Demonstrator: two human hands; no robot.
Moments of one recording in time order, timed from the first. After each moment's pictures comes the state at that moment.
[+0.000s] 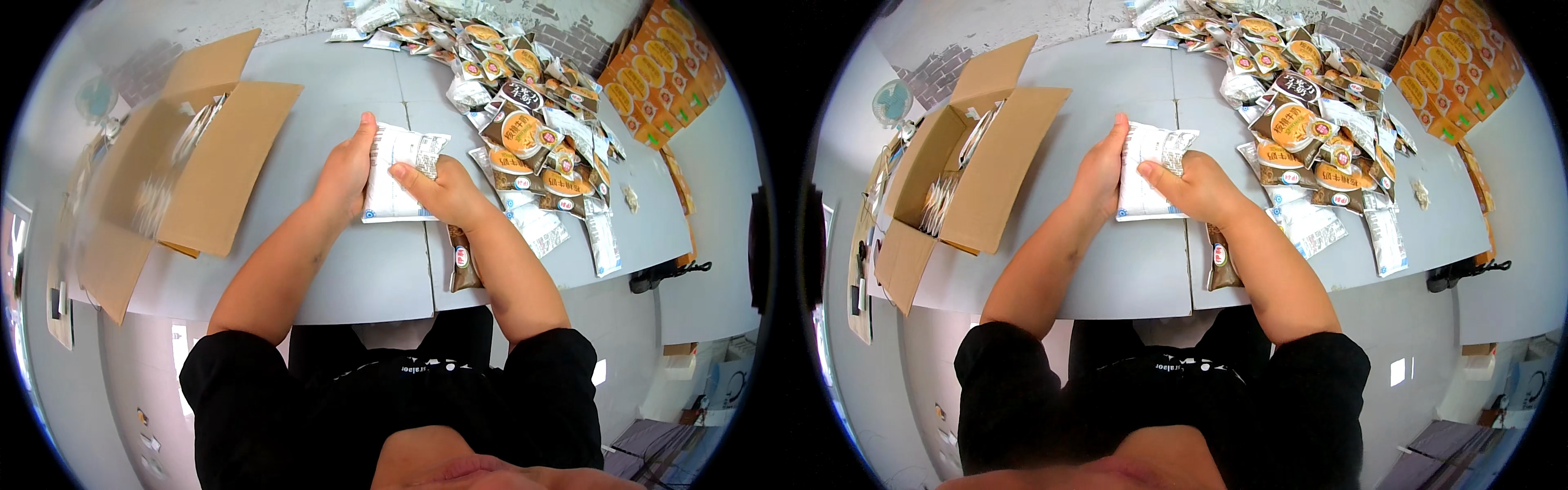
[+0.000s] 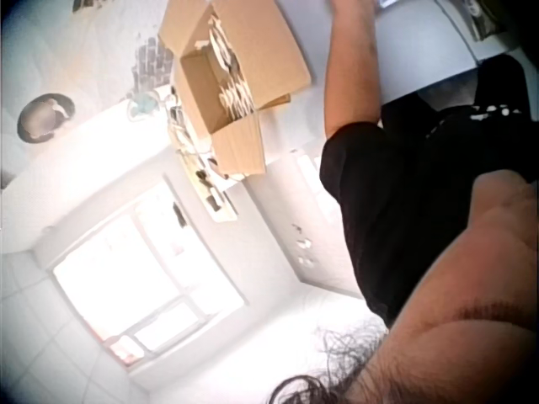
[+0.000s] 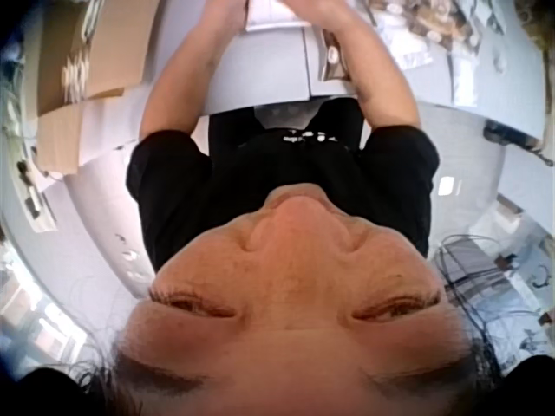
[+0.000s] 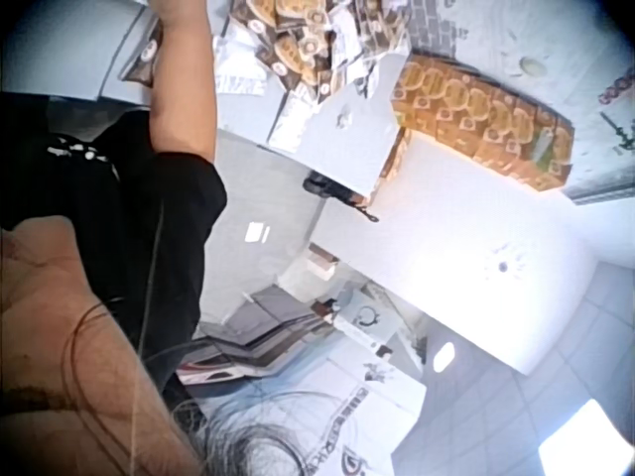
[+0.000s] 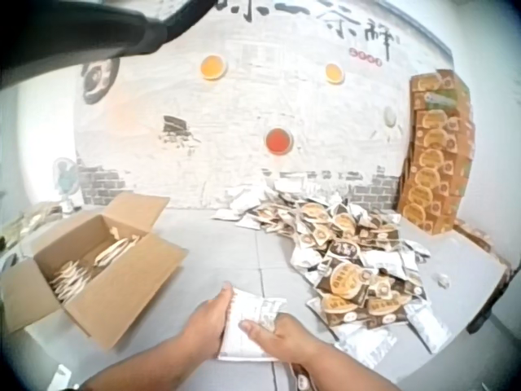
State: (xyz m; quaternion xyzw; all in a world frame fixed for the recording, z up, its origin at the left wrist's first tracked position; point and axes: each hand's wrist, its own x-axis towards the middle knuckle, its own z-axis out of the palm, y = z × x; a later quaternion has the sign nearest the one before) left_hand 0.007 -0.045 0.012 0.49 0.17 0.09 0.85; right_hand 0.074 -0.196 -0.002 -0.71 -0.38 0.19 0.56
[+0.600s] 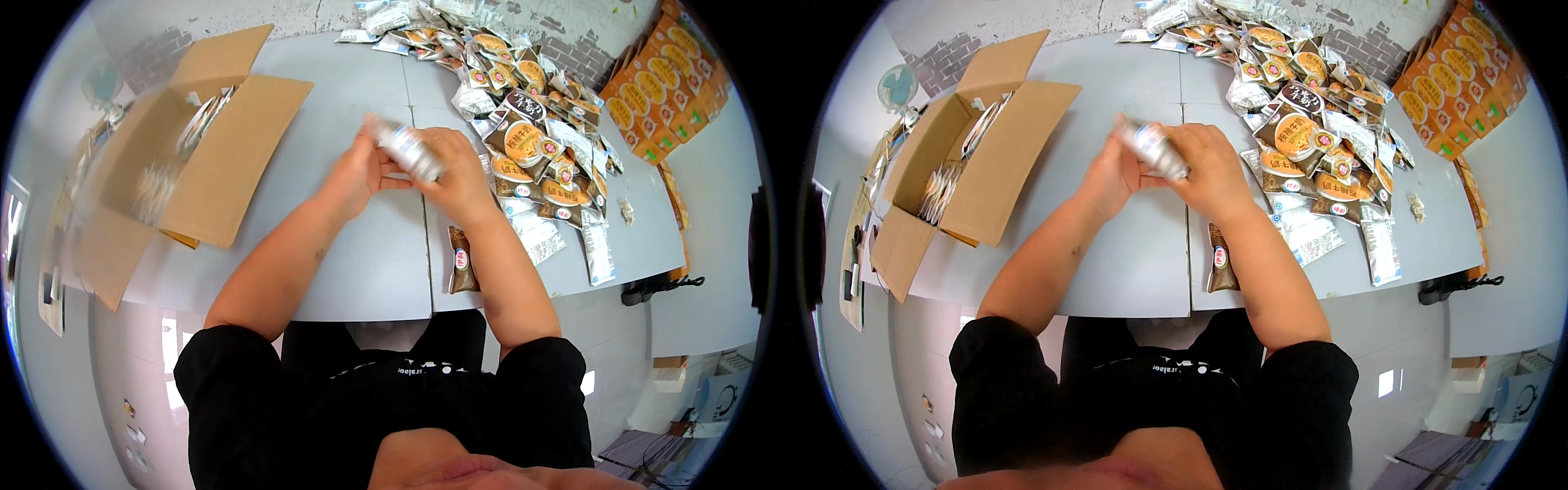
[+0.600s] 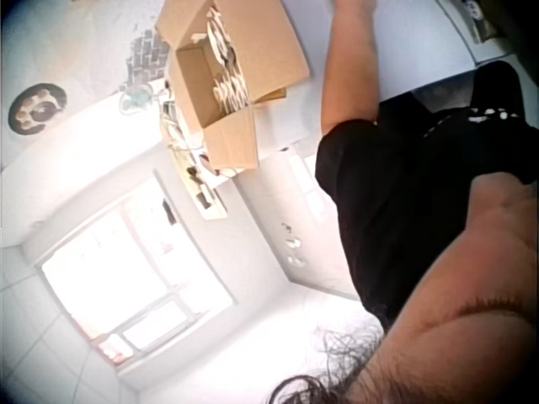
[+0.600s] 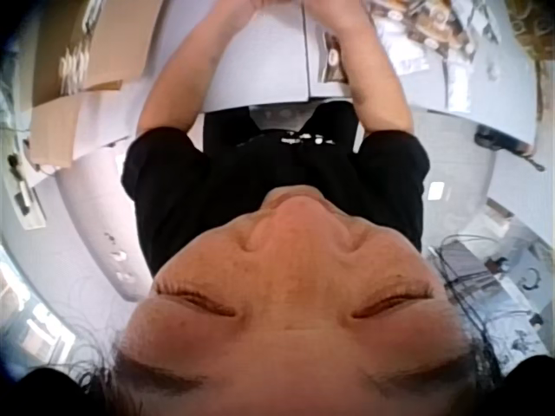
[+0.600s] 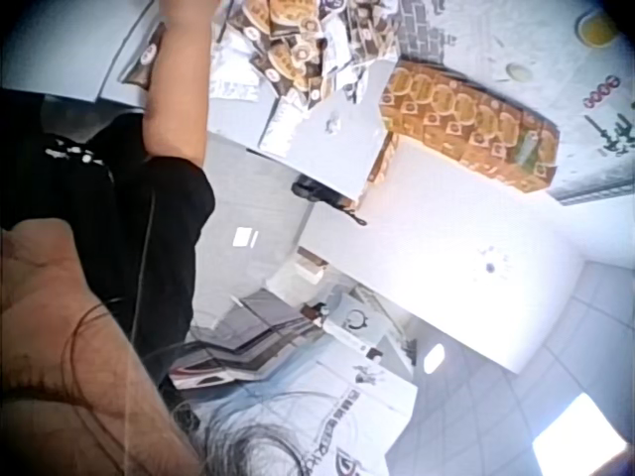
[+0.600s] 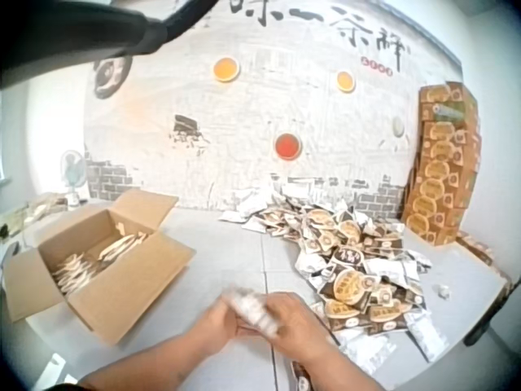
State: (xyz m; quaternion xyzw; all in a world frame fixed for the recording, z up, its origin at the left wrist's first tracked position) left_hand 0.002 -0.031 0.000 0.52 0.01 0.03 0.85; right_hand 0.077 -0.194 0.018 -0.76 -0.51 -0.18 0.36
